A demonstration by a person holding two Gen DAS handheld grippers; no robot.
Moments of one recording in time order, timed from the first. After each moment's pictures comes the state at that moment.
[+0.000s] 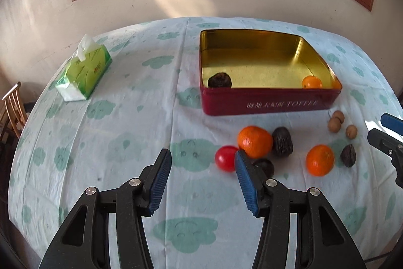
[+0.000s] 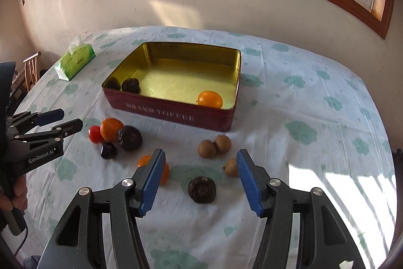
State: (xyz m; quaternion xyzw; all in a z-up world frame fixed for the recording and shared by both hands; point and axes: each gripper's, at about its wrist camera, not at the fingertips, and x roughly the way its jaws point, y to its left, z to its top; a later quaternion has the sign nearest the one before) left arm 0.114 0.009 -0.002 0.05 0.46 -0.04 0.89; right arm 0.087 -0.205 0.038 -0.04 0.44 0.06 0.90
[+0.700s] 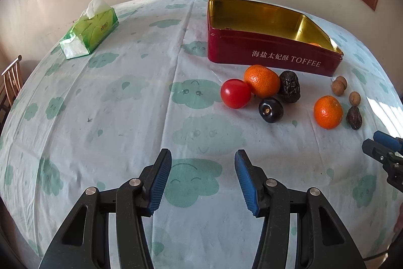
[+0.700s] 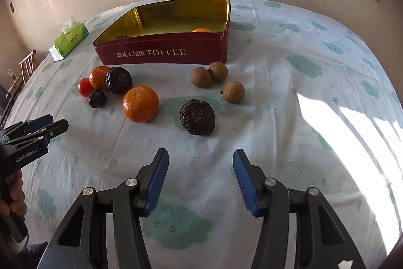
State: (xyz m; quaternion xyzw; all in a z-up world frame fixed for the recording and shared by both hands) left arm 0.073 0.021 -0.041 0.02 0.48 -0.04 0.88; right arm 0.050 -0.221 -0.020 0.01 0.49 0.05 0.87
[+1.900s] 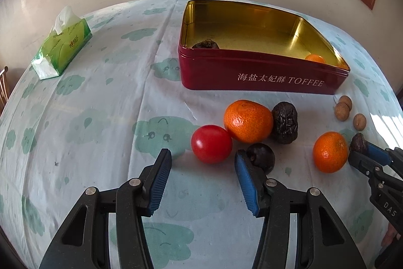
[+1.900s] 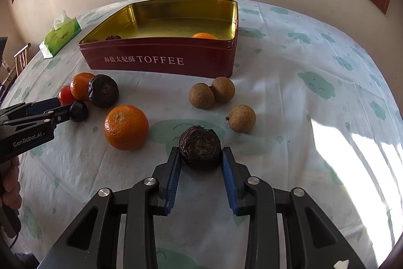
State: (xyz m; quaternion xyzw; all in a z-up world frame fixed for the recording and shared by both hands) left arm 0.135 -0.004 -0.049 0.02 0.48 -0.07 0.88; right arm 0.088 -0.212 -0.034 -0.03 0.48 0.04 0.88
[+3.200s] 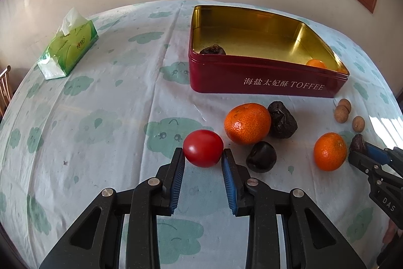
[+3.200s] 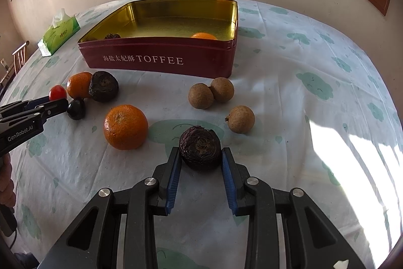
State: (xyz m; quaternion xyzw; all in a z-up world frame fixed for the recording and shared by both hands) left arm 0.125 0.006 -0.041 0.02 0.47 -0.06 0.88; right arm 0.088 -0.210 -0.032 -0.03 0.48 0.04 0.88
